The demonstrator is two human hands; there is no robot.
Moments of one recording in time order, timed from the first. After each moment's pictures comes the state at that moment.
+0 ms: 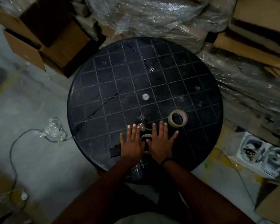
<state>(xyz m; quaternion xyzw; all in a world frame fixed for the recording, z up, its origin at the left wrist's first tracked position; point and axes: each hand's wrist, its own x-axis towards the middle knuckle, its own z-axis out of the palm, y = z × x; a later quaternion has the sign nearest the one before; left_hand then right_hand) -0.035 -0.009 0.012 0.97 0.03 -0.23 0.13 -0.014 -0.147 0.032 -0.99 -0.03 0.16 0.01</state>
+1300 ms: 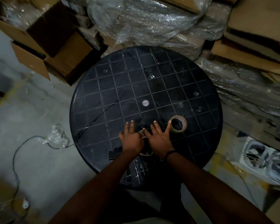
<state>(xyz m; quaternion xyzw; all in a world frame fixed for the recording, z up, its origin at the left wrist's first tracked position) 0.020 -0.008 0.055 0.96 0.06 -0.25 0.13 0.033 -0.154 0.057 -0.95 -0.23 0.20 -0.07</state>
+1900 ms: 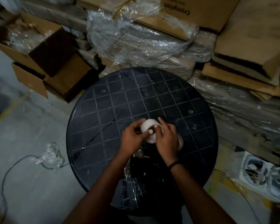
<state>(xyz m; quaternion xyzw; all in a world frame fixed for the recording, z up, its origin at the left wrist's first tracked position) 0.090 -0.013 0.139 0.76 0.12 -0.07 0.63 0.088 -0.159 0.132 -0.90 0.12 -0.01 0.43</state>
